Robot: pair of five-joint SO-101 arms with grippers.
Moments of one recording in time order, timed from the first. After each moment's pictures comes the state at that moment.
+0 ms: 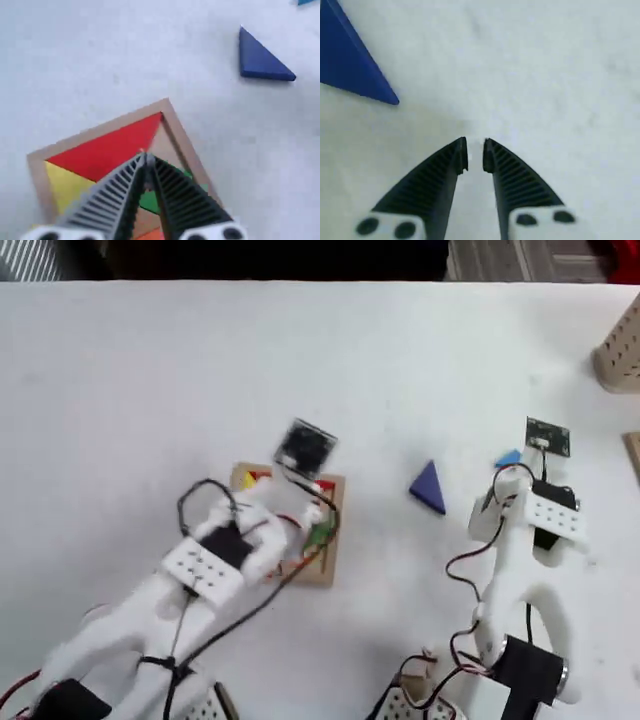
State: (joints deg) left arm 27.6 -31.0 62.7 25.9 1.8; right arm 20.1 -14.2 43.4 57.2 5.9
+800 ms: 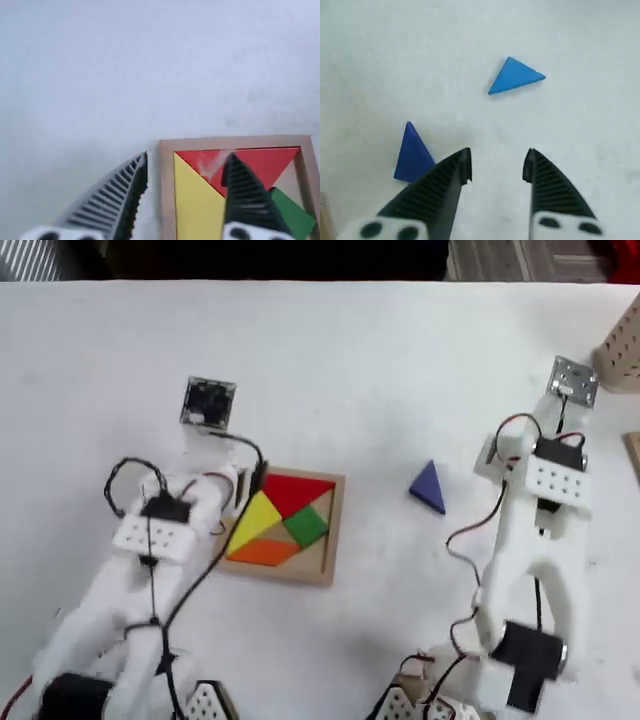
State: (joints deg) left arm 4.5 -27.2 58.6 26.6 -0.1; right arm 16.0 -8.0 23.9 57.3 -3.3
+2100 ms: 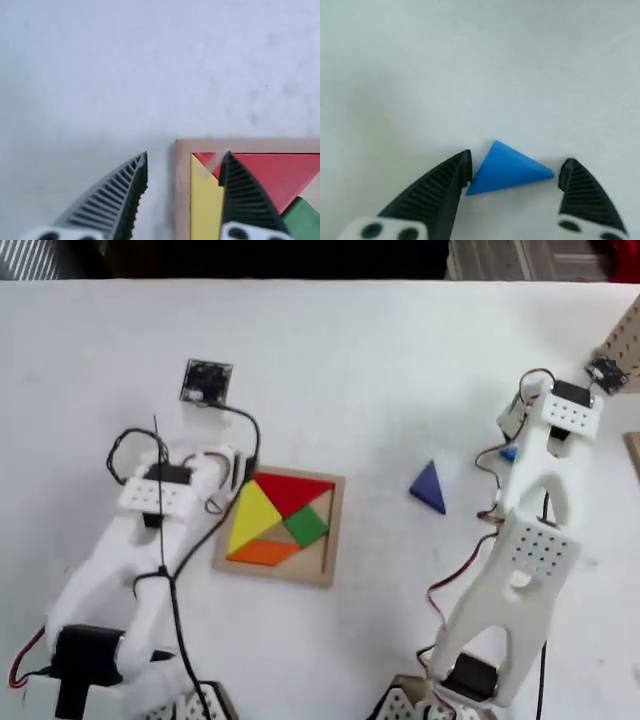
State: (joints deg) left arm 1.7 -12.8 46.5 32.1 -0.2; right arm 19.5 53.1 -42.0 71.7 -23.5
